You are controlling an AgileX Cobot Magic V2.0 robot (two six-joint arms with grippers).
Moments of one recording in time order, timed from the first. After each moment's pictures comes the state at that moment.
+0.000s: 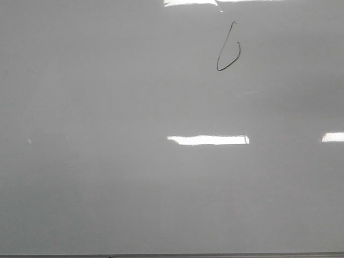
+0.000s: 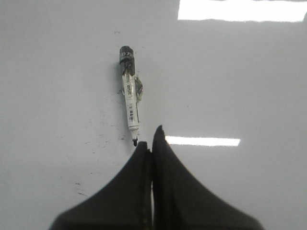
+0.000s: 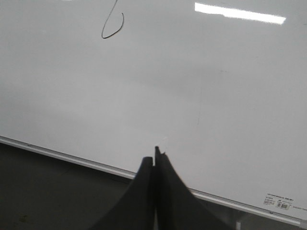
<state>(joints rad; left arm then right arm) -0.01 0.00 0.01 0.08 0.05 -0.13 0.22 0.40 -0.87 0.03 1.06 0.00</state>
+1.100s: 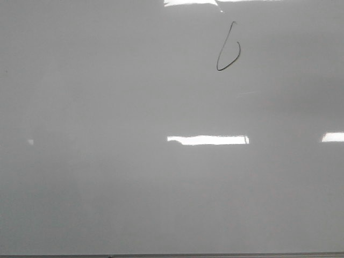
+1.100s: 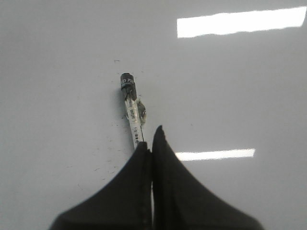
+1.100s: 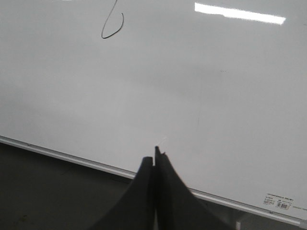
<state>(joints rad) -0.01 0.00 0.01 -0.02 -0.01 0.07 0.22 0.40 -0.87 0.03 1.06 0.00</state>
